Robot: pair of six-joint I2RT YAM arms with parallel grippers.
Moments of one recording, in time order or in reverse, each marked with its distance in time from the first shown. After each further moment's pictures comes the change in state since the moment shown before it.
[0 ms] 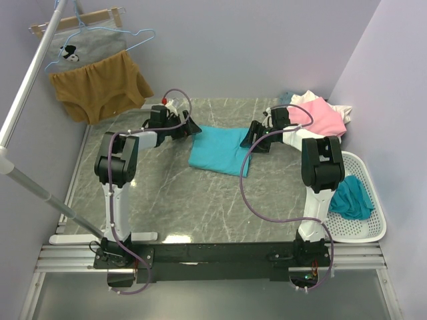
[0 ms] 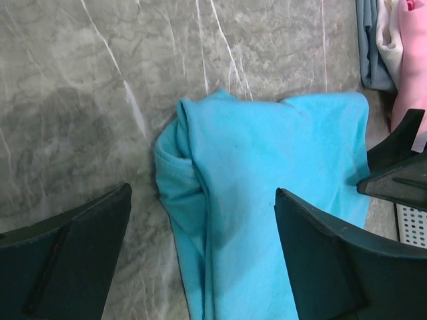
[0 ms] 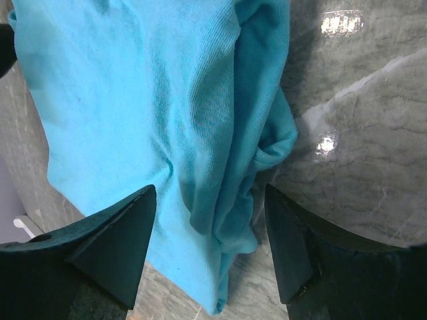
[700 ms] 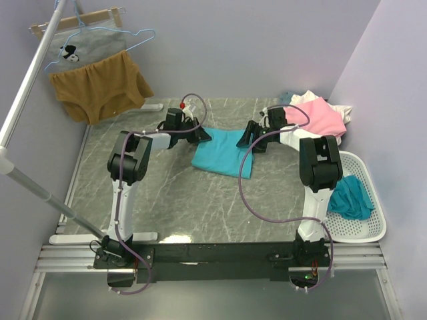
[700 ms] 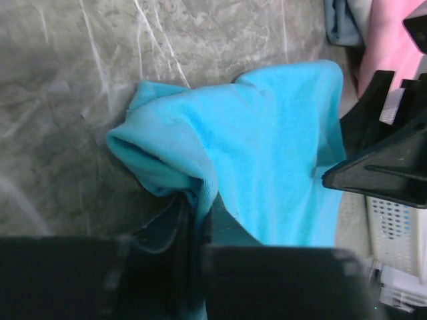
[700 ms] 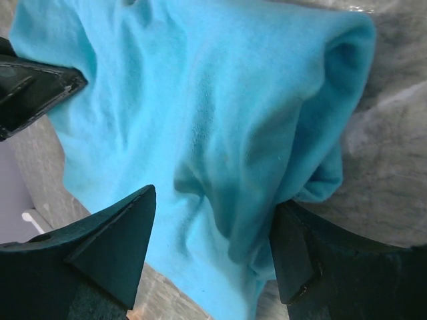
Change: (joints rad) left arm -0.098 0.115 0.114 -0.013 0.096 -0.061; right arm 0.024 0.012 0.009 0.014 -0.016 0.023
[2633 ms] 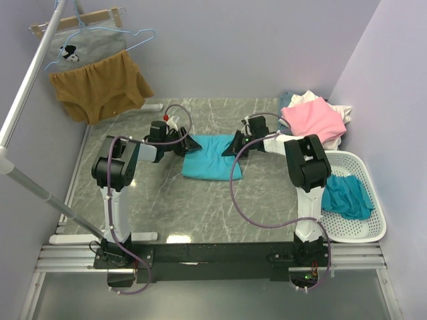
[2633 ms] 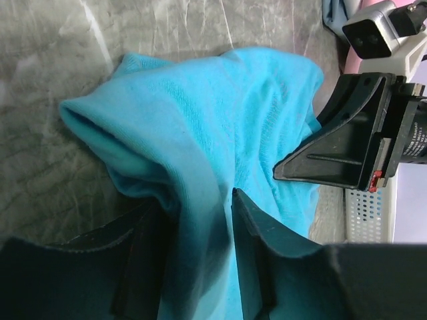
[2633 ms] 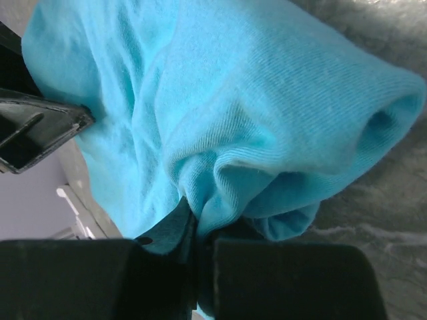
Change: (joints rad) left arm 0.075 -0.176 -0.379 0.223 0.051 -0.103; right arm 0.154 0.051 -0.061 0.177 -0.051 0.182
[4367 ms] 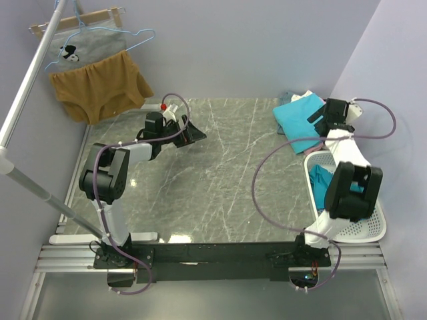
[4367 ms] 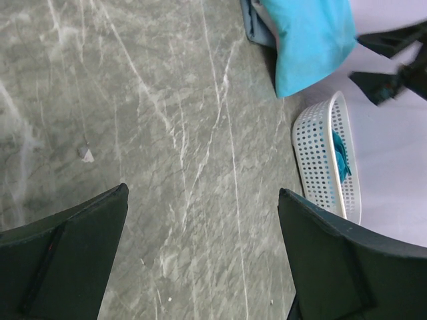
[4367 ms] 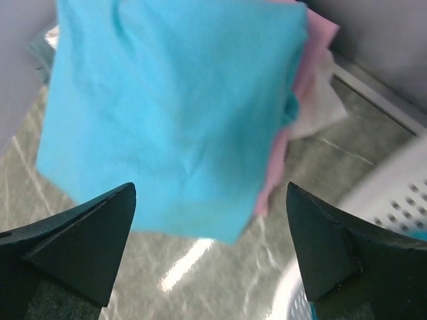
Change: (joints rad) left arm -0.014 -0.206 -0.023 -0.039 0.027 -0.030; right arm -0.525 -0.401 -0.001 -0.194 0.869 0.000
